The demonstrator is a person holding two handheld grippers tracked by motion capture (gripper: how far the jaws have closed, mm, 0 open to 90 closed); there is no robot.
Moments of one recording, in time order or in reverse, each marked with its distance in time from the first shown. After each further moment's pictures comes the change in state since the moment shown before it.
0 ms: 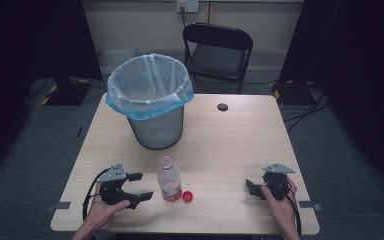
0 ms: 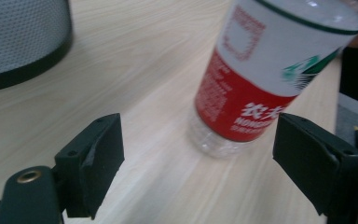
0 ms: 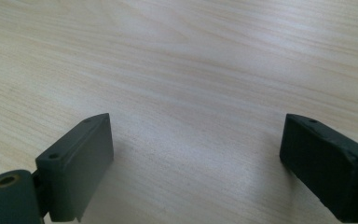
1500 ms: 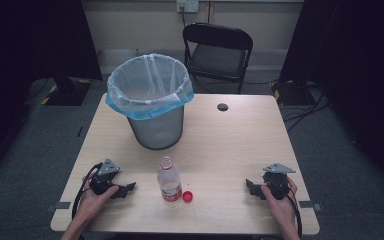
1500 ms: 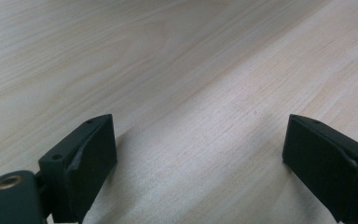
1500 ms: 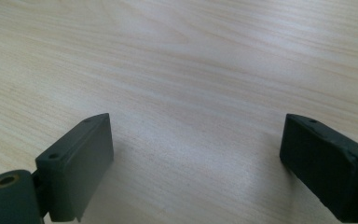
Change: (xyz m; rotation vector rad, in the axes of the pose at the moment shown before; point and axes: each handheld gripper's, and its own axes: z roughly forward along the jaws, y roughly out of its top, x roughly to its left) left arm 0.062 -0.037 -0.003 0.201 0.366 -0.026; right arm 0.000 0.000 0.000 0.001 0.004 -0.004
